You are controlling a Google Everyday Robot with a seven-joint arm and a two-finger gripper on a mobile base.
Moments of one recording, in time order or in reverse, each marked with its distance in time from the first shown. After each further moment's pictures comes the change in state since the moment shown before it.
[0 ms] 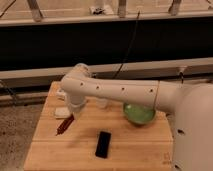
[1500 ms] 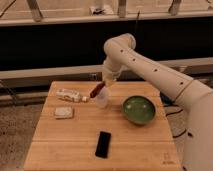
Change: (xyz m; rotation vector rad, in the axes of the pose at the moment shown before) arm 0.210 -0.009 -0.078 0.122 0.085 0.324
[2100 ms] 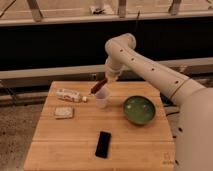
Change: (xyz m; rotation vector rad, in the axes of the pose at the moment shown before) arm 0.030 -0.011 0.017 0.004 0.050 0.089
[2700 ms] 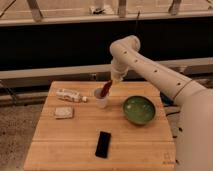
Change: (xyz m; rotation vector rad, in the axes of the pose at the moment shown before) arm 0.026 0.008 0.006 -0.011 0.034 0.039
